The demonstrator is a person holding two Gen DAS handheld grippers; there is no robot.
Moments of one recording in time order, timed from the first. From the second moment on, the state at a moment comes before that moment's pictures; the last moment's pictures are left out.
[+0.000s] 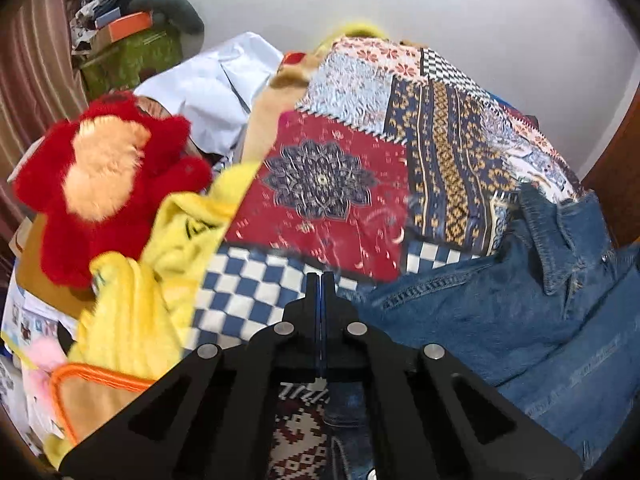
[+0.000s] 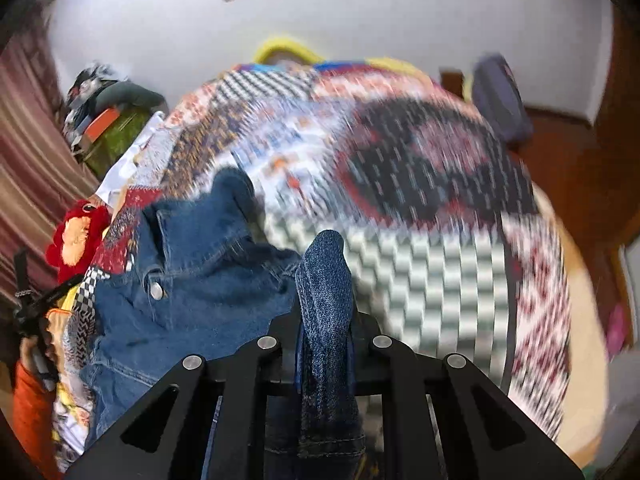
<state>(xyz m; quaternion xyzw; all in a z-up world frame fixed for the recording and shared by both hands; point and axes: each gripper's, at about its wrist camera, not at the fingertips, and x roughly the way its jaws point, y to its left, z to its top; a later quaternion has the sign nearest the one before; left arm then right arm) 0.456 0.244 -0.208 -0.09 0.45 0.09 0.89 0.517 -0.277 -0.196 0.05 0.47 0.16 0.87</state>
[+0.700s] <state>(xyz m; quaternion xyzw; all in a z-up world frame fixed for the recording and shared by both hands) 0.468 0.226 -0.274 -0.07 0.50 0.08 0.86 0.572 -0.250 -0.270 -0.12 0.48 0.09 0.86</state>
